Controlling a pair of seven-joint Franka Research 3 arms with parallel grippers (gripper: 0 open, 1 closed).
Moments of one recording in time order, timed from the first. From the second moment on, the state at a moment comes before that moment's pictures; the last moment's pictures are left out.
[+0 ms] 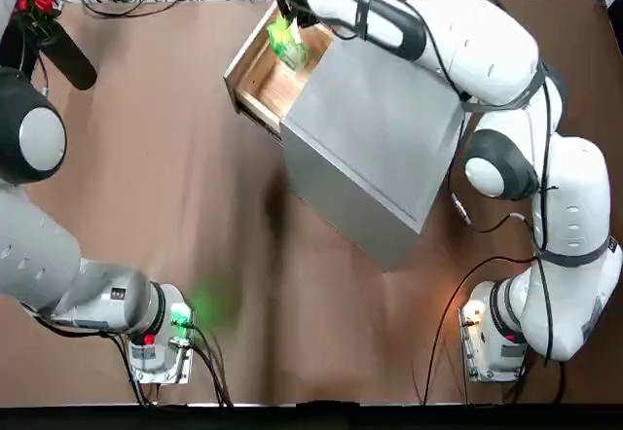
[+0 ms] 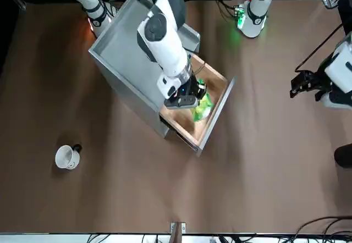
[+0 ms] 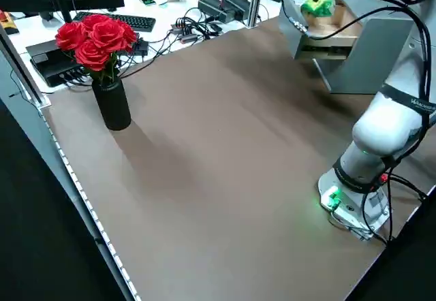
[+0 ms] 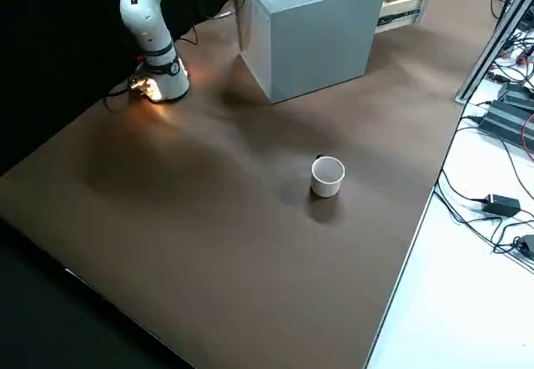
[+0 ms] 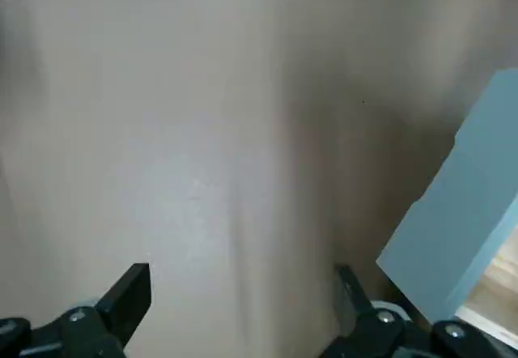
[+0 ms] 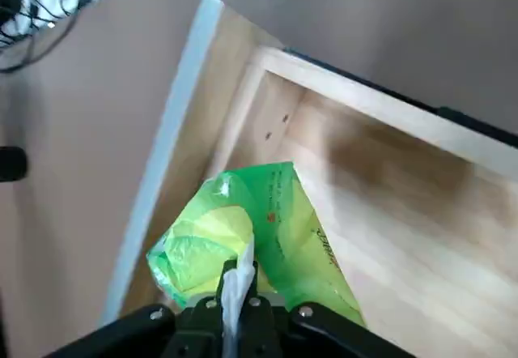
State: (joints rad) left arm -0.08 0.17 -0.02 -1.38 -0.05 1.57 0.00; right arm 0.74 0.68 0.03 -1.01 0.27 2.08 0.85
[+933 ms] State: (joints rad) left arm -0.08 0.35 -0.01 -1.39 -0.26 1.47 -0.31; right arm 0.52 0.45 0.02 -1.00 0.35 2.02 0.91
